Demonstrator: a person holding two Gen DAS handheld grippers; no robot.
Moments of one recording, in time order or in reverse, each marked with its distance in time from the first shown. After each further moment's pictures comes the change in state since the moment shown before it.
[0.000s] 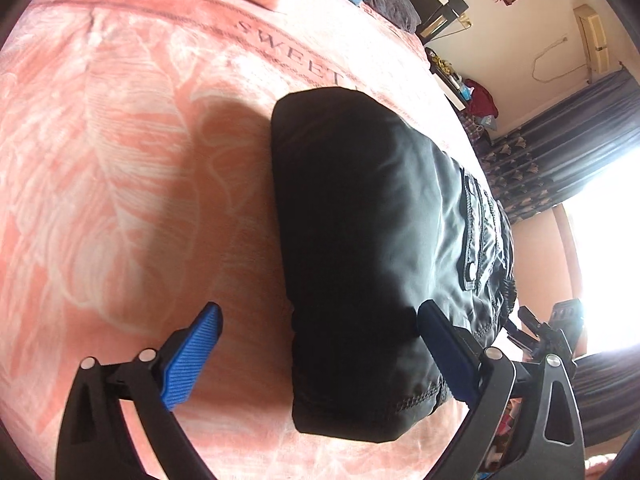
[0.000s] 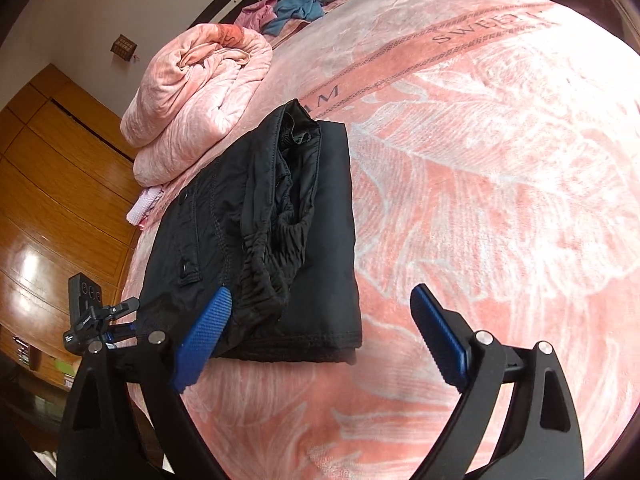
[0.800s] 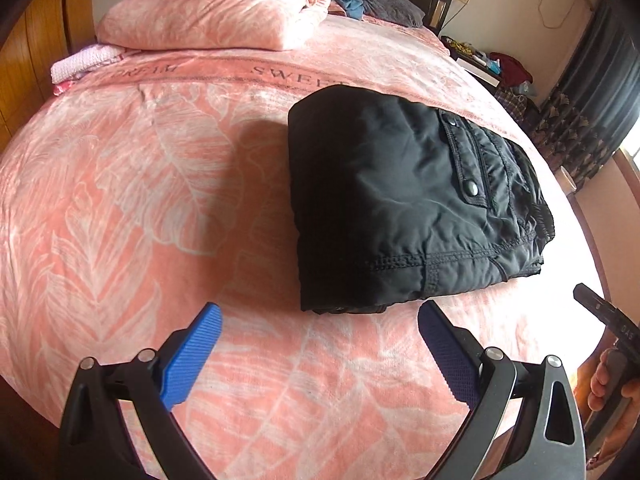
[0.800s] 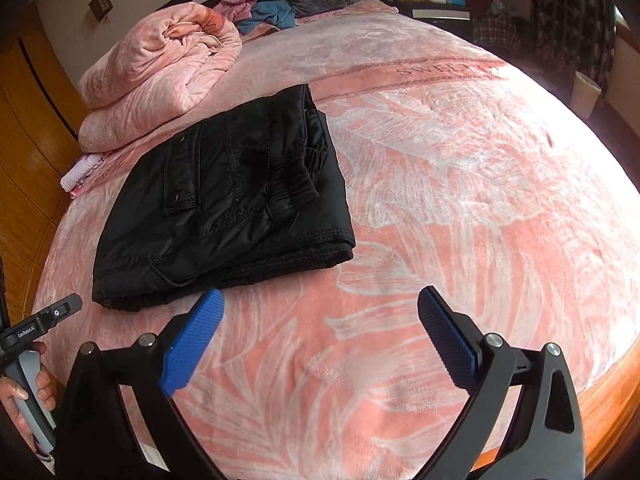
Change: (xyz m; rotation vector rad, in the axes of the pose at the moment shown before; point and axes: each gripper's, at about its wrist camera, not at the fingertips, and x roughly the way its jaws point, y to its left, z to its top) left arm -0.048 -0.059 -0.084 0.188 -0.106 0.344; right arm -0.040 0.080 -0.072 -0.132 -0.064 -0.377
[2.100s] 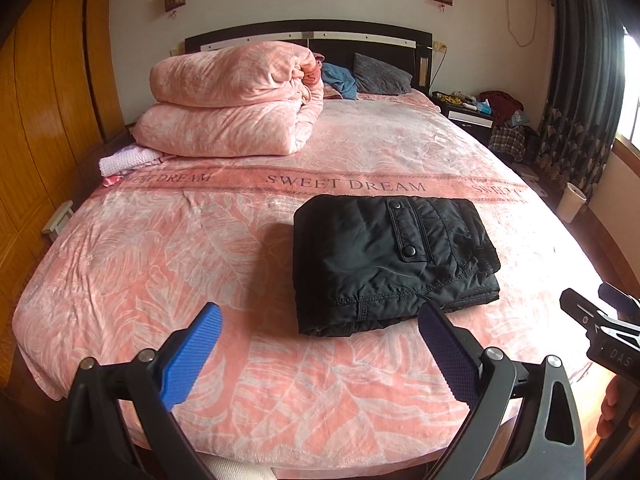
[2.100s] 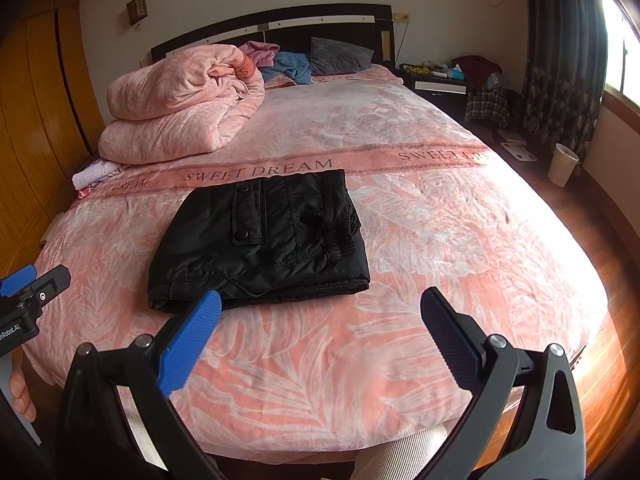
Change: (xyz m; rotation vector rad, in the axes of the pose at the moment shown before) left arm -0.150 -0.056 -0.028 0.109 -0.288 0.151; right arm -0.118 0.068 -0.013 -0.119 -0.195 -0.077
